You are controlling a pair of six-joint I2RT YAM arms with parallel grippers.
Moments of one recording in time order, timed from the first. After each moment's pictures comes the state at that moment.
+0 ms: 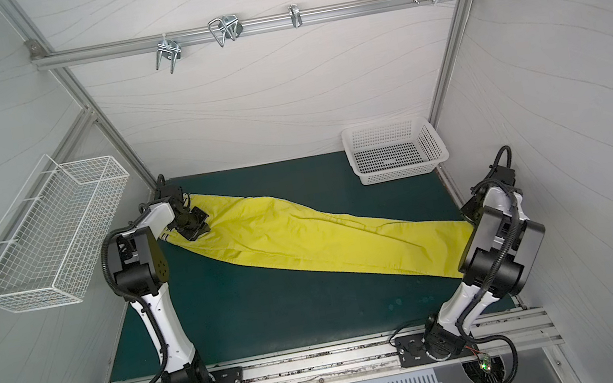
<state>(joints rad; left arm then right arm) 0.17 2.21 1.68 -0.76 0.22 -0.67 -0.61 1.72 1.17 -0.66 -0.04 0.36</state>
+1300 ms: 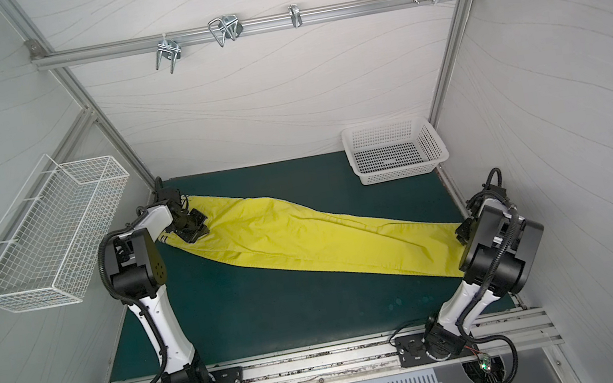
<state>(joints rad) 0.18 2.17 1.62 -0.73 0.25 -0.67 -0.61 1.73 1.02 -0.68 0.00 0.32</state>
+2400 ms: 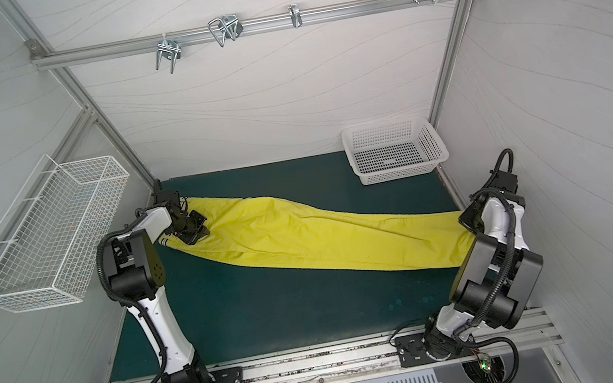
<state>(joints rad) 0.19 2.15 1.58 -0.72 0.27 -0.67 -0.62 1.48 1.08 -0.79 -0.02 0.32</state>
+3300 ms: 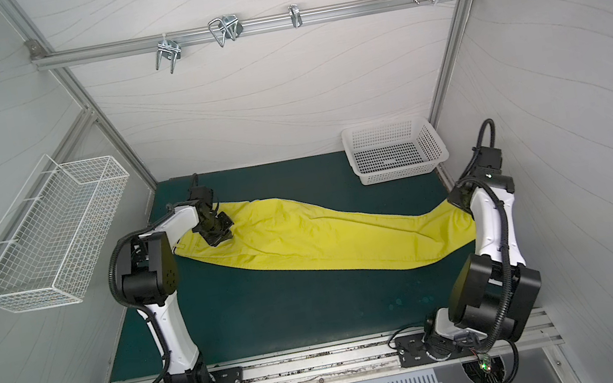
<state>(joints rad) -0.07 2.07 1.48 -0.73 0.15 -0.69 -0.36 1.39 1.25 -0.85 0.04 0.31</state>
